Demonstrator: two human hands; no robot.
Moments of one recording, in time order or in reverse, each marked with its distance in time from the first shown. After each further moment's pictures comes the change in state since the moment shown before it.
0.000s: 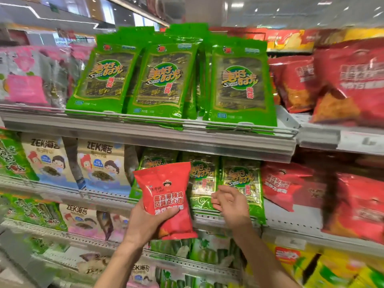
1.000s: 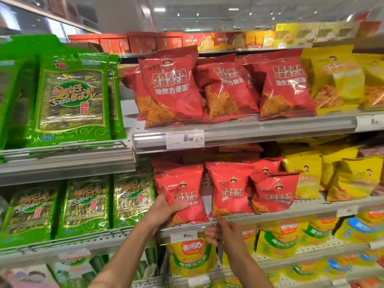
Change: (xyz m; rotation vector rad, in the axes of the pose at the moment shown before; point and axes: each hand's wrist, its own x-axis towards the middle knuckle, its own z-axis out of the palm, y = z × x) left_hand 0.003 0.003 0.326 0.017 -0.676 -0.119; right_hand -0.037 0.061 -0.289 0.368 0.260 0.338
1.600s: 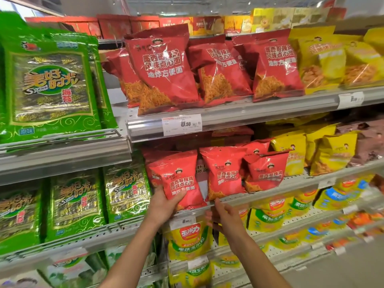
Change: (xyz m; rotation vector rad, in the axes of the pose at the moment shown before) left_hand -0.012 -0.010 0.007 0.359 0.160 0.095; right_hand -0.017 -0.002 0.008 0.006 0.056 -0.051
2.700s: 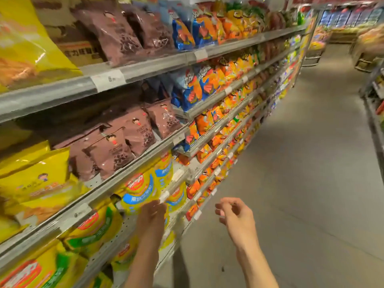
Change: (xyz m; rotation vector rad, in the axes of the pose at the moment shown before) left_hand -0.122 0.217 0.682 -0.301 -0.308 -0.097; right_hand -0.081 -0.148 -0.664 -0.027 0.867 -0.244
